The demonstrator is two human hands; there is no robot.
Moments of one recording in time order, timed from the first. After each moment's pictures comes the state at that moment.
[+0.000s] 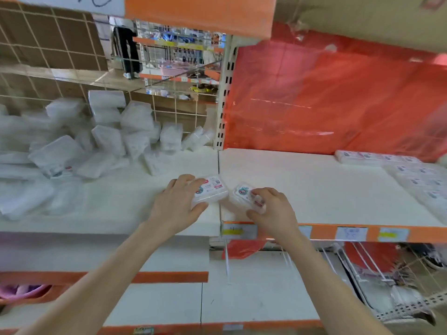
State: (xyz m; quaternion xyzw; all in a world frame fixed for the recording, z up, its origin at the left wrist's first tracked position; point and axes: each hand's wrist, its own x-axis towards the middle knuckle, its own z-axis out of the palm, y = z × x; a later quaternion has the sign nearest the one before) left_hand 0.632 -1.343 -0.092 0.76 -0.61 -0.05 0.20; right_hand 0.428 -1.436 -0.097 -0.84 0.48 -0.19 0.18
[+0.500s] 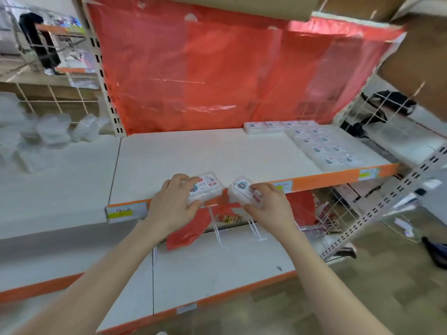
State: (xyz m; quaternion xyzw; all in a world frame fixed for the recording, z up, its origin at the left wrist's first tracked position) left_hand 0.420 -1.398 -0.101 0.70 -0.67 -0.09 0.21; right_hand 0.200 -1.446 -0.099 -0.76 0.57 -0.24 0.17
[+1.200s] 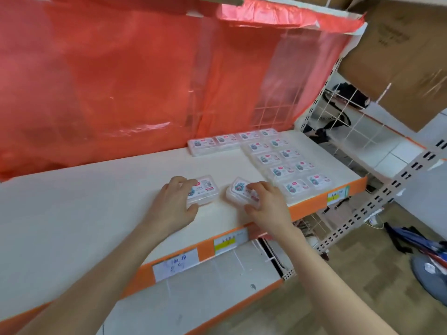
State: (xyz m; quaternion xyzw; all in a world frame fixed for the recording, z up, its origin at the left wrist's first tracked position) left_hand 0.321 -1.610 -0.113 0.65 -0.72 -0.14 0.19; right_hand 0.099 -1.623 -0.105 -0.74 0.63 -0.19 0.12
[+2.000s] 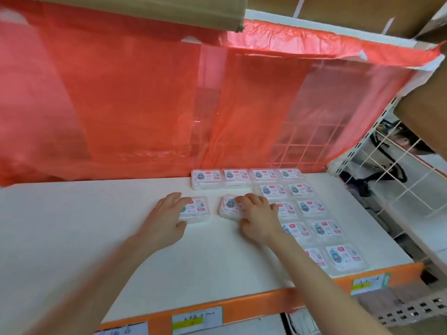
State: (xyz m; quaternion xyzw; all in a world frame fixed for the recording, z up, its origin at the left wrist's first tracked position) left_hand 0.305 -1.689 -0.132 0.73 -0.64 -0.14 0.17; right_hand 0.092 -1.772 -0.115 -0.86 0.51 -0.02 0.10
